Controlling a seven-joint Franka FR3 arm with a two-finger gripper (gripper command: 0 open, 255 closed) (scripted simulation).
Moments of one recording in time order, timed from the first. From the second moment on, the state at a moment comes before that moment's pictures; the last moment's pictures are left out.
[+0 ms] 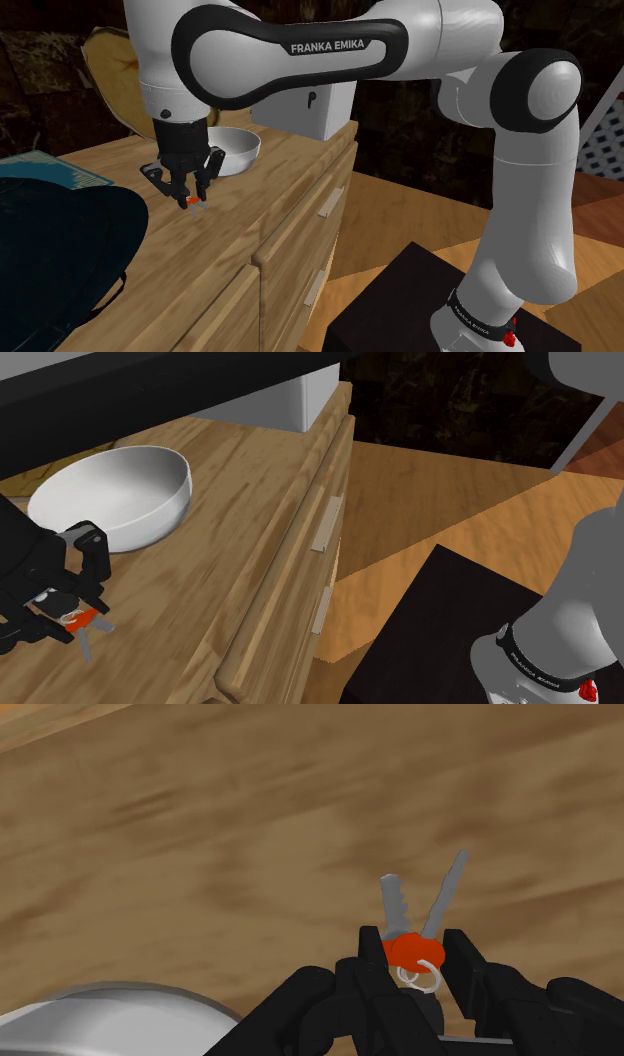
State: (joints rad) arm 0.32 0.36 0.58 -1.43 -0.27 1.76 0.83
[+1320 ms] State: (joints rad) arm 0.39 0.43 0.58 -1.10 -0.30 1.50 0.81
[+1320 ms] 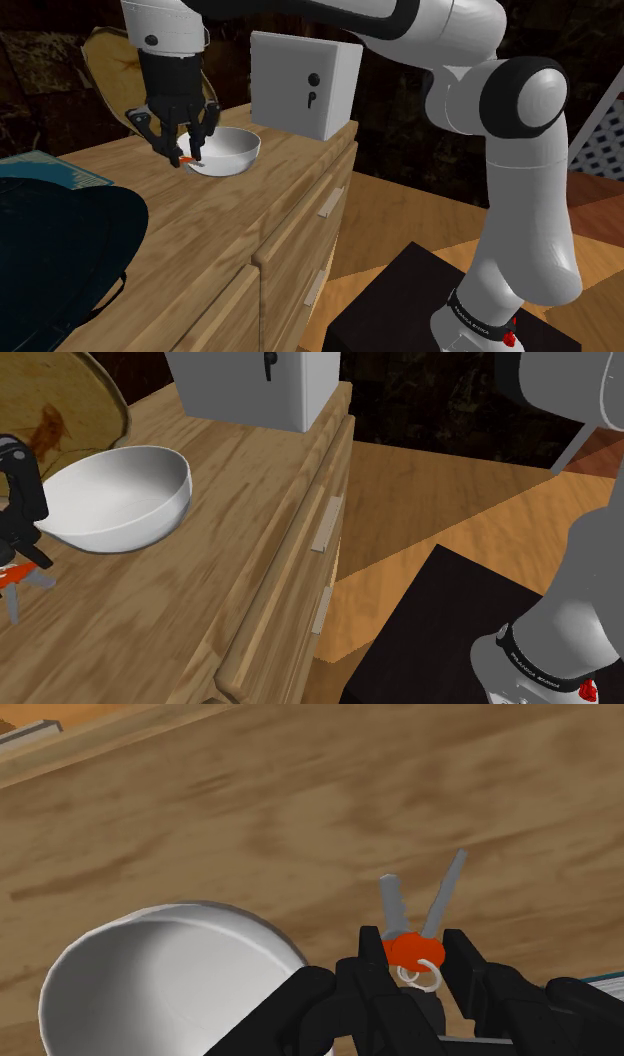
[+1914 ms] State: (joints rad) arm 0.50 0.55 0.56 -0.77 -0.37 1.29 0.79
